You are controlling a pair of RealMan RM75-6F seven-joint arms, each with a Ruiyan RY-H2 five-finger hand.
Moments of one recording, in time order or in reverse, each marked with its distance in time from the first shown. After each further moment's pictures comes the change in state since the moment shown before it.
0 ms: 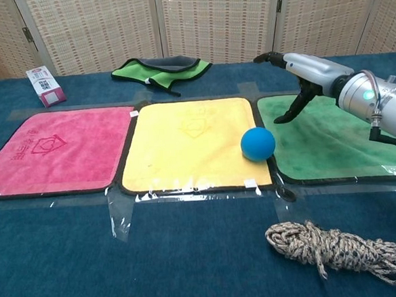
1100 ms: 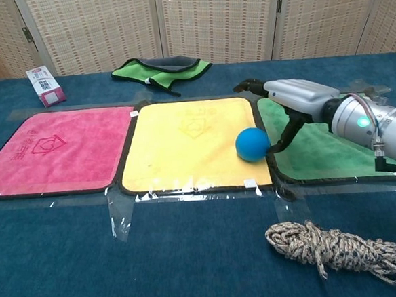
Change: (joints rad) left arm 0.010 0.007 0.006 0.008 0.008 0.001 -0.027; right arm -0.011 0.024 -0.079 -0.145 -0.050 -0.003 -0.159
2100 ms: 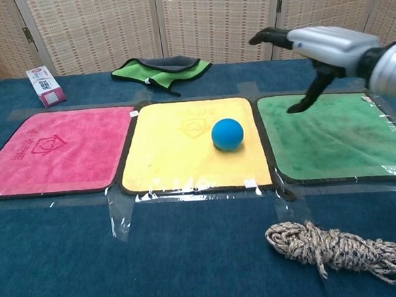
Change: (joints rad) left arm -0.011 0.004 -0.017 0.027 -0.013 -0.020 -0.042; right arm -0.081 0.277 0.005 -0.347 0.032 0.134 -0.182
